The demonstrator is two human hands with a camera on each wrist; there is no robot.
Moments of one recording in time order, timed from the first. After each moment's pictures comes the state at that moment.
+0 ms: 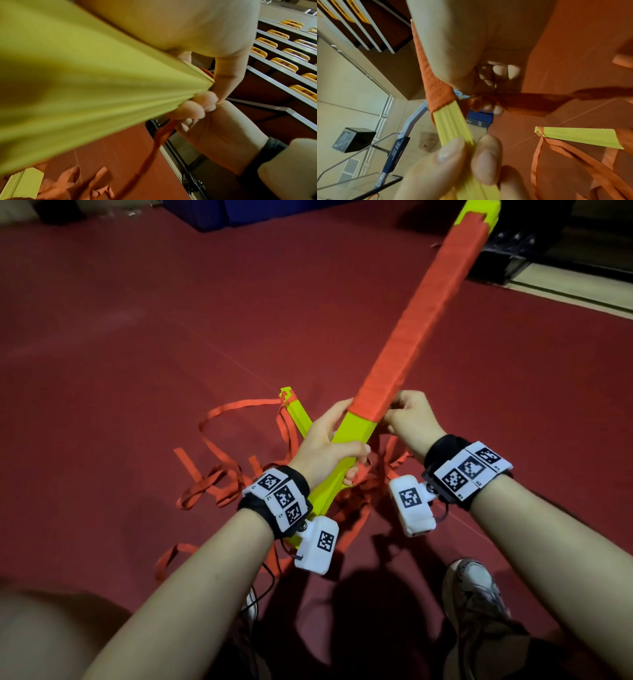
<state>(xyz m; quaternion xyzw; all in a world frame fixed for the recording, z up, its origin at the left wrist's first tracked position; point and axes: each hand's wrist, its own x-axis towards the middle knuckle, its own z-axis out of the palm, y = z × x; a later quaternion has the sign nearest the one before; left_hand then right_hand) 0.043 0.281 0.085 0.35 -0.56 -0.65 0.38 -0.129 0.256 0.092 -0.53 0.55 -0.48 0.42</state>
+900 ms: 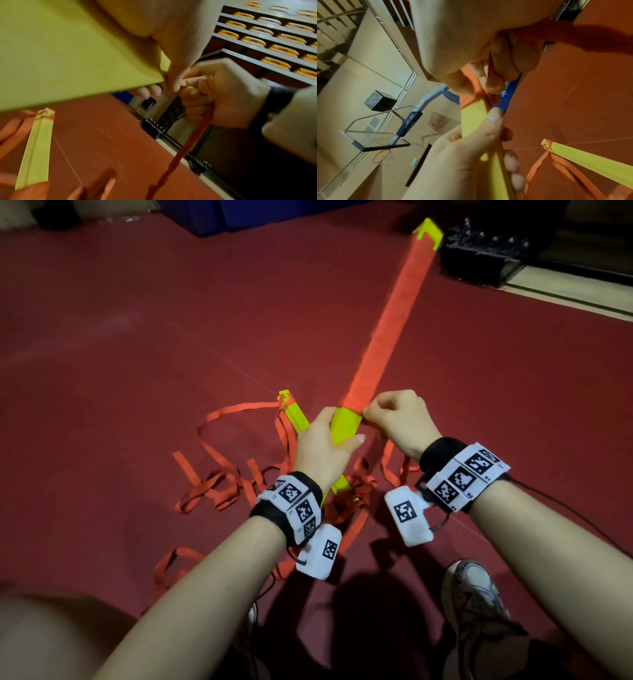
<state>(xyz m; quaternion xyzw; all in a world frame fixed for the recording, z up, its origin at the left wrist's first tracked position) 0.033 0.276 0.075 0.54 -0.66 -0.34 0.39 -0.124 0.273 0.119 -0.61 0.65 -0.36 0.27</state>
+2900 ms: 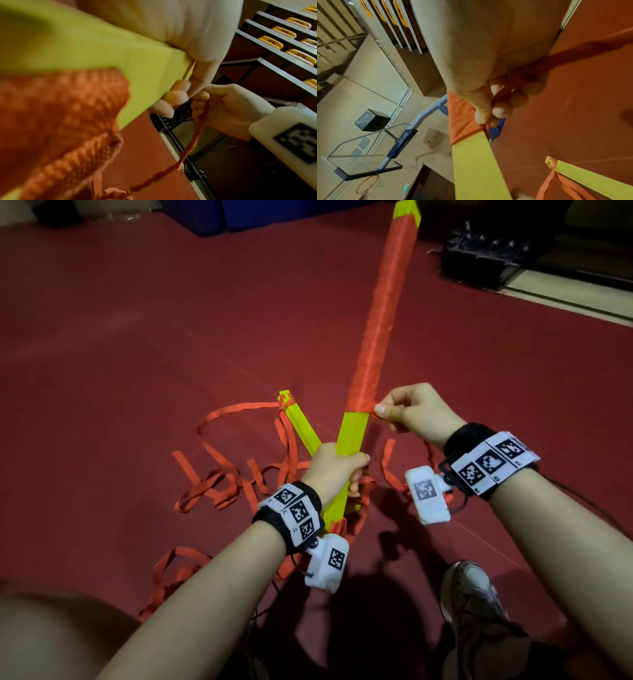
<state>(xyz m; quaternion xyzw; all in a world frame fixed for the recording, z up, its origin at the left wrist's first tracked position) 0.025 0.290 0.056 0.49 -0.52 -0.61 0.34 -0.158 0.253 0.113 -0.62 0.58 -0.36 0.38</state>
